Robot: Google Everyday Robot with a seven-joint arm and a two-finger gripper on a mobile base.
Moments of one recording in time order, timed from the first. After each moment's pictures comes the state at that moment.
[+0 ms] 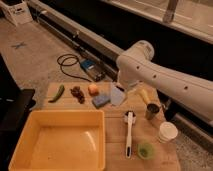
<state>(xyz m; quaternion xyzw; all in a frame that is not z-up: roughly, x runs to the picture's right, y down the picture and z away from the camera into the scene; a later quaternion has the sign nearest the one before) 0.103 0.001 0.702 -0.18 -0.05 -0.20 0.96</state>
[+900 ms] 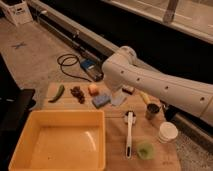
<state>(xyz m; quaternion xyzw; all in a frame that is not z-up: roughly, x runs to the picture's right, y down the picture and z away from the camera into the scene) 0.012 0.004 0.733 -0.15 -0.11 -0.28 0.94</state>
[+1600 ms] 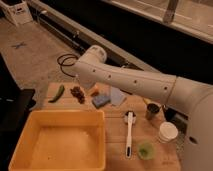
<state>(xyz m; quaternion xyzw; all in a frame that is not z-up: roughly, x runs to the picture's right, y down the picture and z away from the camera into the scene) -0.134 -0.007 0.734 -0.10 -0.21 -0.37 0.90</state>
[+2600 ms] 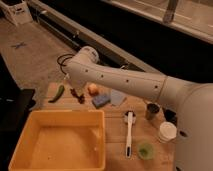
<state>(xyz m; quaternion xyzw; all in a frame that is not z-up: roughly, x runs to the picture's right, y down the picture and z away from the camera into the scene) -0.168 -0.013 0.743 -0.07 -0.24 -0.41 0.88</state>
